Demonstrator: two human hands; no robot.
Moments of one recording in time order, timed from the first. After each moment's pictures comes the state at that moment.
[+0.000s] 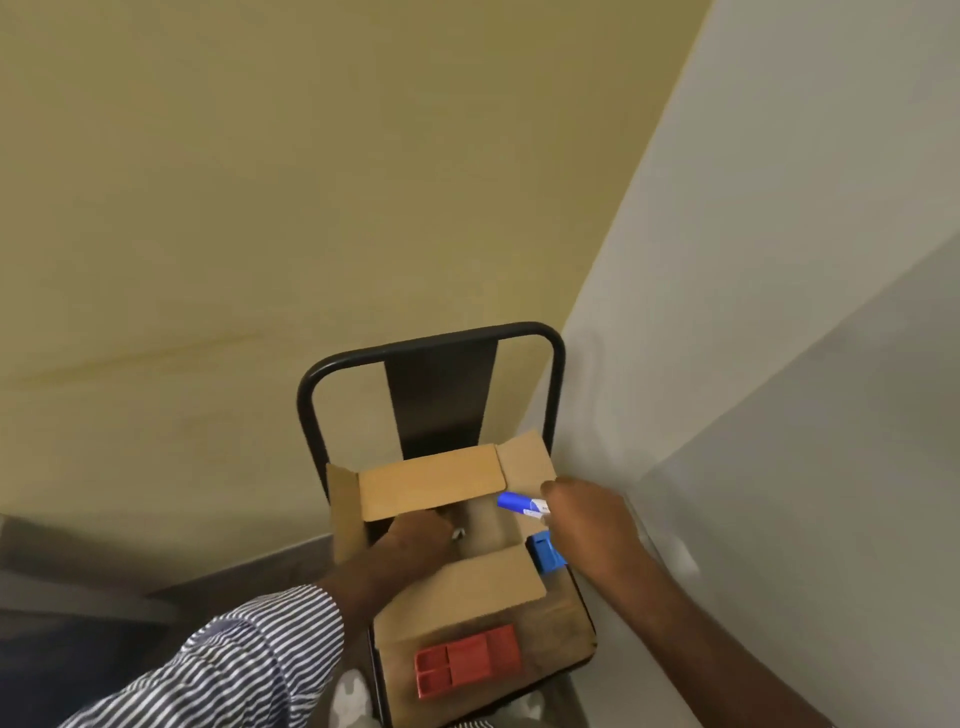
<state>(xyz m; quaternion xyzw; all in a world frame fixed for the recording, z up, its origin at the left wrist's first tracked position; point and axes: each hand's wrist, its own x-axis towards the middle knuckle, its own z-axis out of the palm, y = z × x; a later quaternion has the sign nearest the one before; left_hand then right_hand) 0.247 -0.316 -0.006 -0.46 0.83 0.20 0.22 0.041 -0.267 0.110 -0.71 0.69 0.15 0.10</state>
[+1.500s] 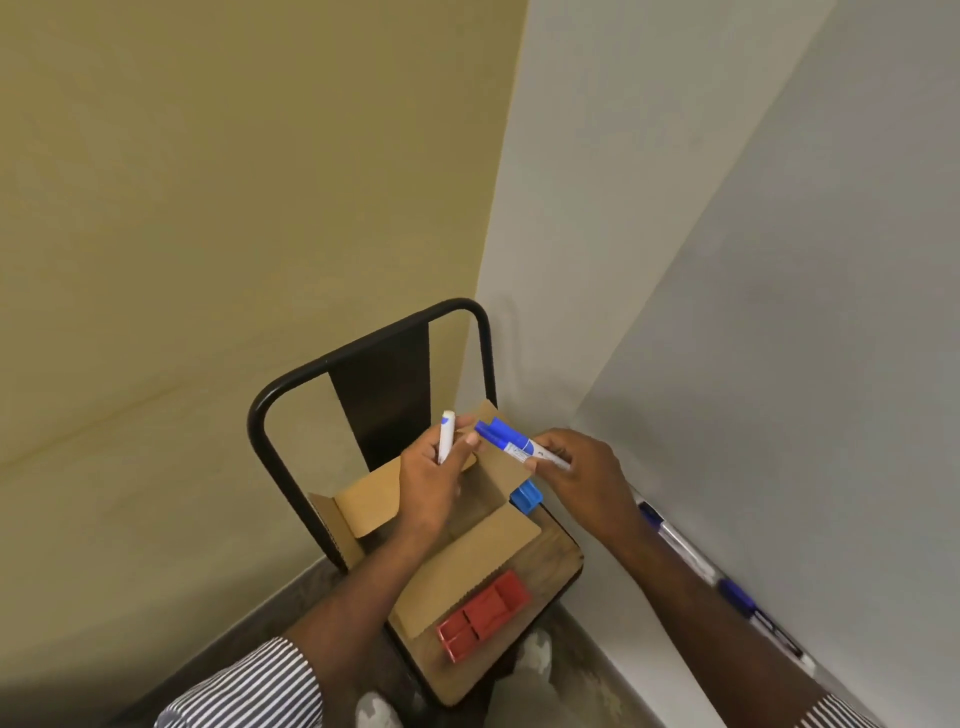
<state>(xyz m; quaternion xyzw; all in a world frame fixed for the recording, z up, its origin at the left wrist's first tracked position) 0.231 -0.293 0.101 -0.42 0.52 0.62 -0.41 0.068 -0.198 0.142 -0.49 0.78 -0.32 0.21</state>
